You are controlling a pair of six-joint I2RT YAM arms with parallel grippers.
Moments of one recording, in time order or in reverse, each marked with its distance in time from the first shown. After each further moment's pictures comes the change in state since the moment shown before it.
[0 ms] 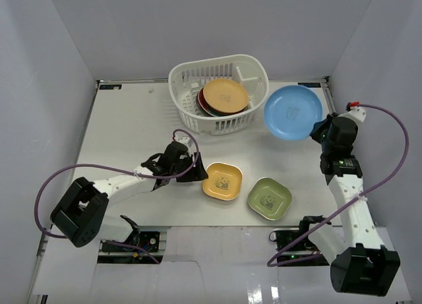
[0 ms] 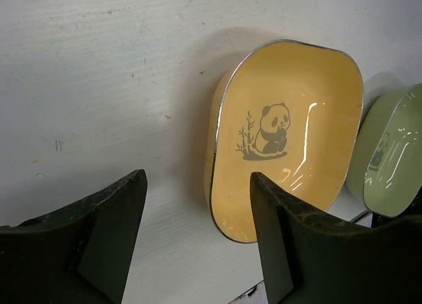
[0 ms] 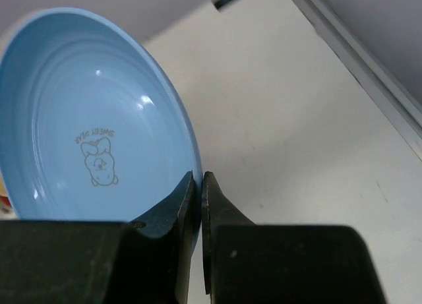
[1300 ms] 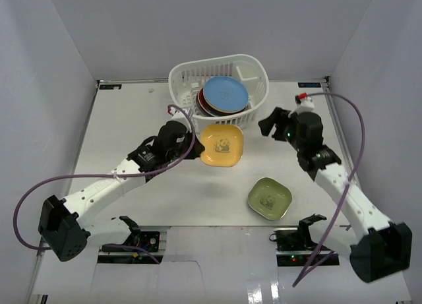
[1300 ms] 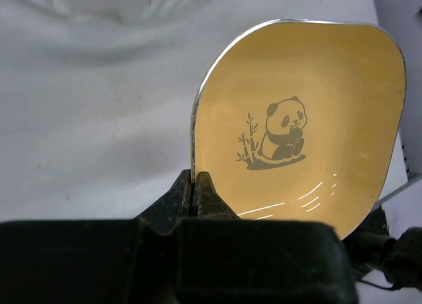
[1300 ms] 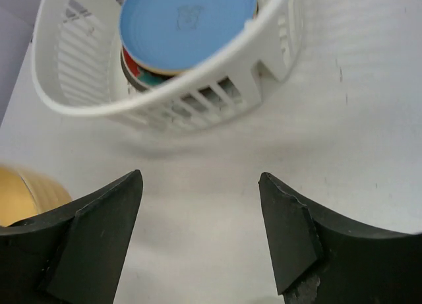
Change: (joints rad) left arm -0.066 -0.154 0.264 -0.193 -0.191 0.036; right arm 0.381 0.208 0.200 0.090 -0.202 -0.014
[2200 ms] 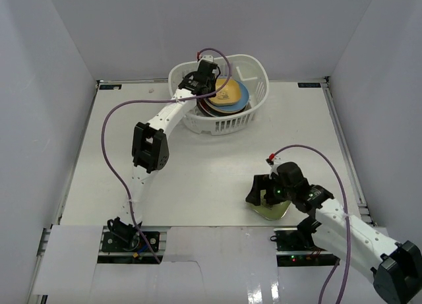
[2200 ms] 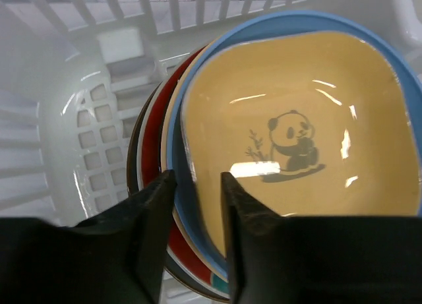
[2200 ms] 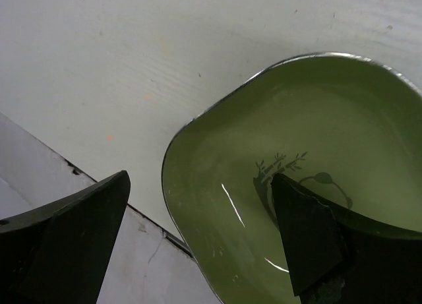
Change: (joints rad) left arm 0.229 1.247 1.464 -0.318 -0.253 0.312; right arm 0.251 -0.429 -0.570 -0.338 -0.240 0.042
